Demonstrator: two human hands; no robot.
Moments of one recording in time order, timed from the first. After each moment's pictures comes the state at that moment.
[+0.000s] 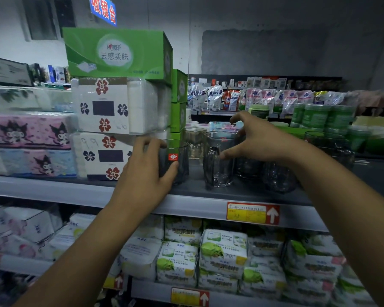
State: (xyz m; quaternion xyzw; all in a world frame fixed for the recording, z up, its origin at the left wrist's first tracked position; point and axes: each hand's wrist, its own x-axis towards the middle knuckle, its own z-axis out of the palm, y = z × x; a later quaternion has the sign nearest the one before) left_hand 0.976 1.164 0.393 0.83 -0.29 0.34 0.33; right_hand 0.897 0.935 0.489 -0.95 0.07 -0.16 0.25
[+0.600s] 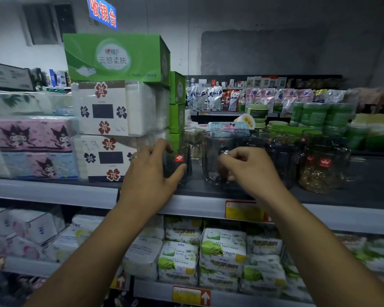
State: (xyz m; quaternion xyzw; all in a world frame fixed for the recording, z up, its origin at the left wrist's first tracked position) left_hand 0.973 1.153 0.390 0.85 -0.28 0.33 0.31; right_hand 0.889 0.957 0.414 -0.82 0.09 -0.31 0.47
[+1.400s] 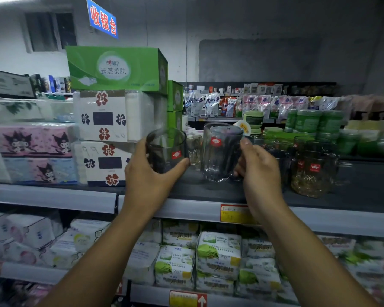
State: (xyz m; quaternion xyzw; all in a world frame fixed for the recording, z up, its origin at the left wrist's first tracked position) left_hand 0.955 1.144 0.399 0.72 -0.25 0.29 0.58; right_hand 0.878 0.960 0.412 -0.64 0.07 -0.40 0.65
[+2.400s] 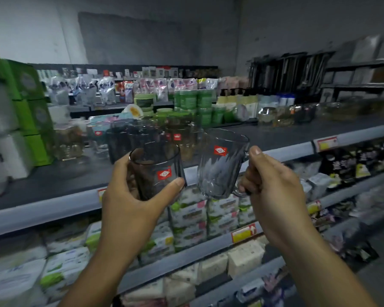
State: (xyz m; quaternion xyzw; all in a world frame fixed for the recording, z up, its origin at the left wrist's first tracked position) left_hand 0.797 1.041 0.367 0.65 -0.40 0.06 0.65; right_hand 0.635 0.903 0.388 -0.57 0.22 -0.50 0.61
